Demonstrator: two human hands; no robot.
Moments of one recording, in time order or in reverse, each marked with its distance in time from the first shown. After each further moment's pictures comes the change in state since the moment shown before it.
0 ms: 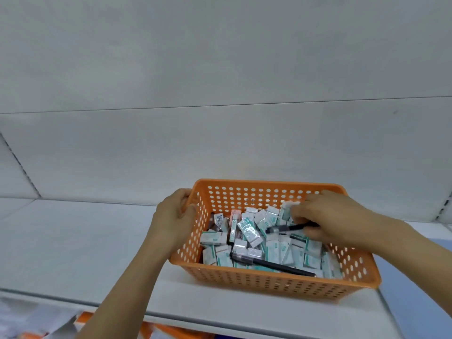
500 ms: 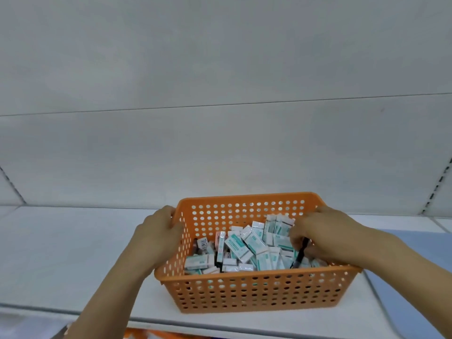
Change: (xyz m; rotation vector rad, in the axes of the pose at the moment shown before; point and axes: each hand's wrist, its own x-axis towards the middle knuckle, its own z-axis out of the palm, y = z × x) left_hand -0.008 -0.007 -0.010 0.262 -0.151 -0.168; right_hand -0.013 -0.021 0.010 0.024 -0.183 0.109
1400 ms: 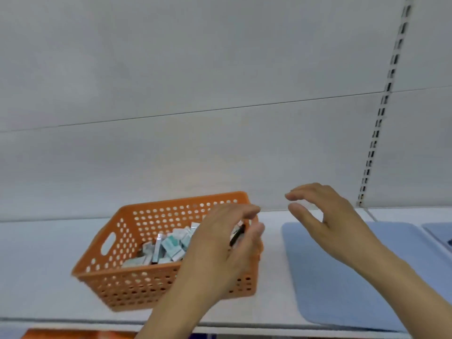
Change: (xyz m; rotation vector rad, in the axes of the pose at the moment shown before) left_hand -0.113 0.151 0.109 -0.148 0.104 0.819; right_hand -0.110 0.081 0.029 0.680 0.767 0.232
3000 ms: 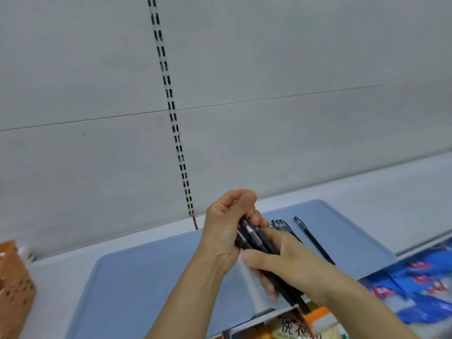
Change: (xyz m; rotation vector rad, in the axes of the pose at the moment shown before) left_hand 0.116 0.242 0.281 -1.568 -0.296 -0.491; right_hand -0.115 0.144 -0.221 0.706 -0.363 0.719
